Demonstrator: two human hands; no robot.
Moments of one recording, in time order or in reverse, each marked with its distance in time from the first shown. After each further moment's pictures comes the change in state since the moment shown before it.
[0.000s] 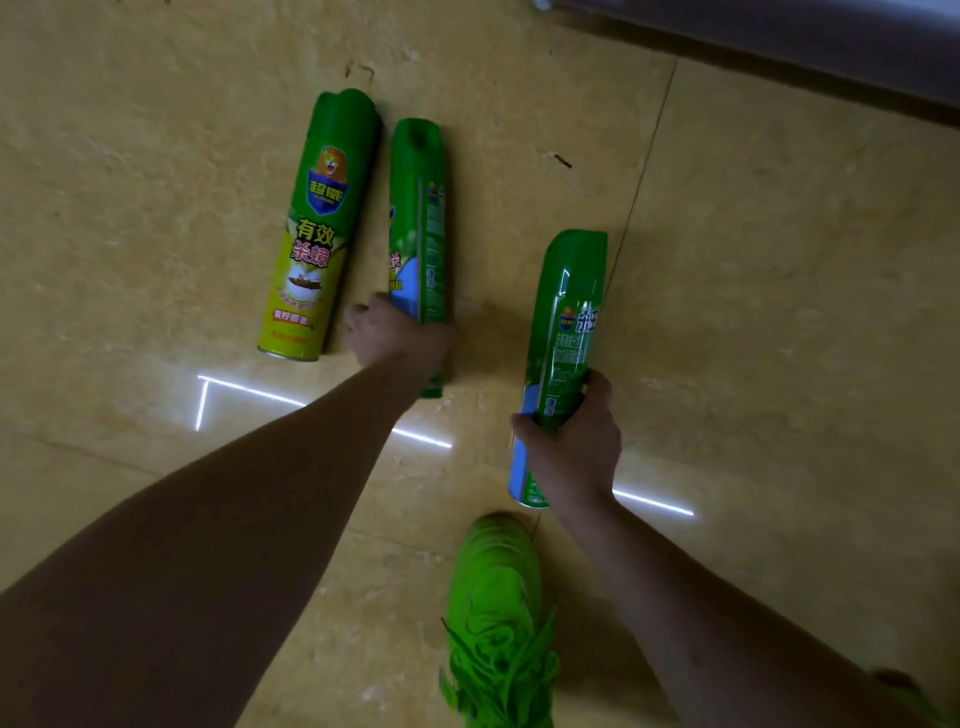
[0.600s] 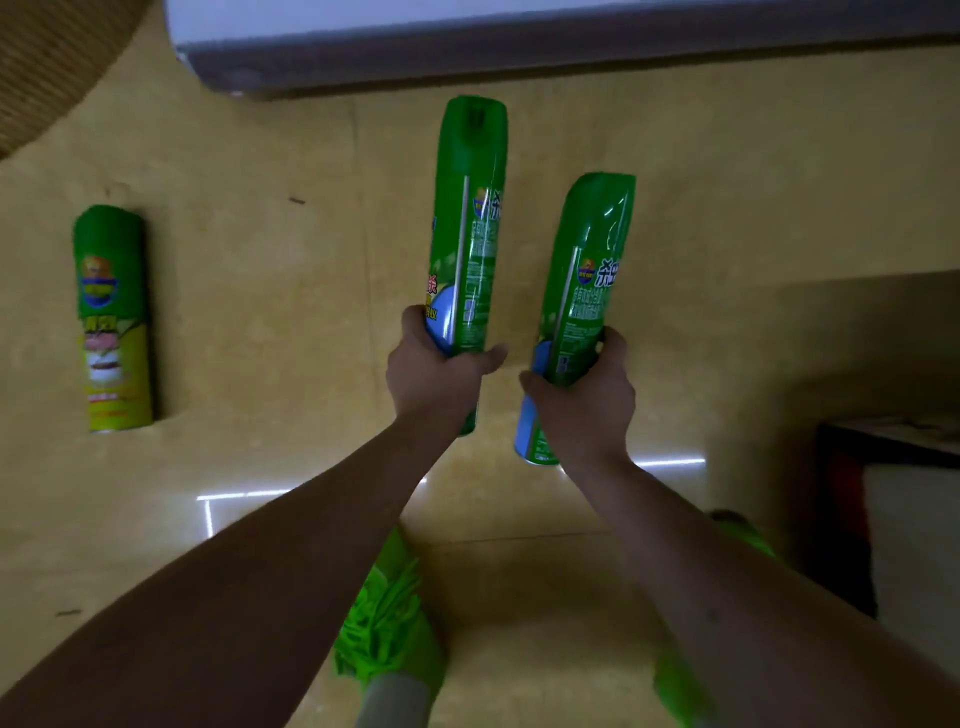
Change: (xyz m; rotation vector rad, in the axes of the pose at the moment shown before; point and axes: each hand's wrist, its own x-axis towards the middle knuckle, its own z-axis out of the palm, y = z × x) left_hand -0.270 0.130 0.083 -0.348 -0.263 0.365; right_hand -0.001 0.099 -0.238 0.317 0.240 0.103
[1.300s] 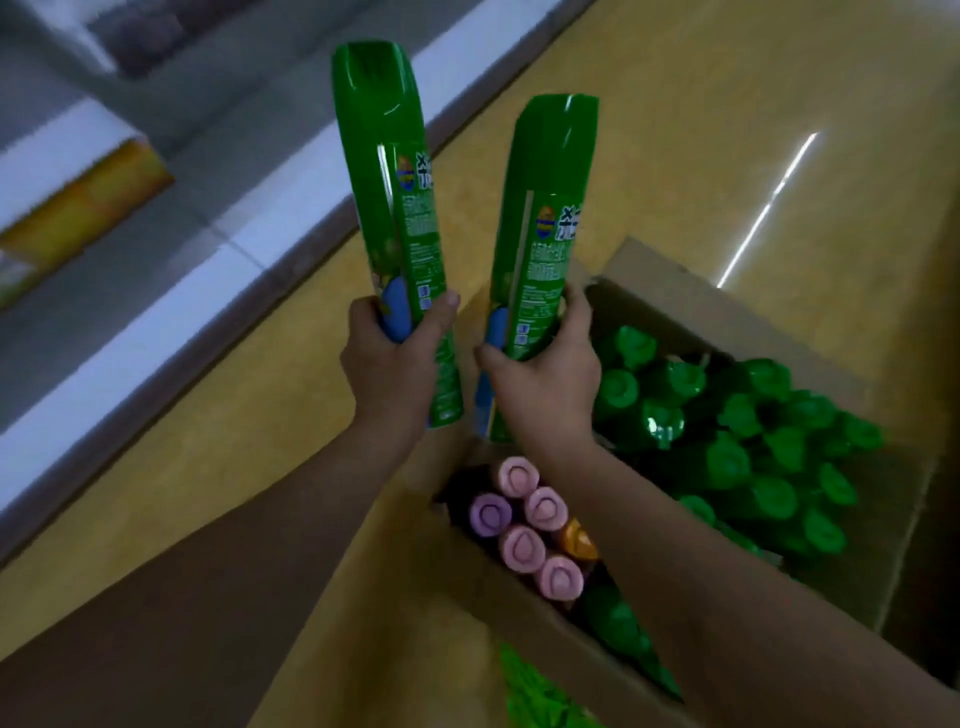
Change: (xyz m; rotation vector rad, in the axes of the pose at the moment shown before) left_hand -0.343 0.331 0.354 -0.044 -0.540 0.633; right_hand 0.023 0.052 -0.539 0.441 0.780 0.009
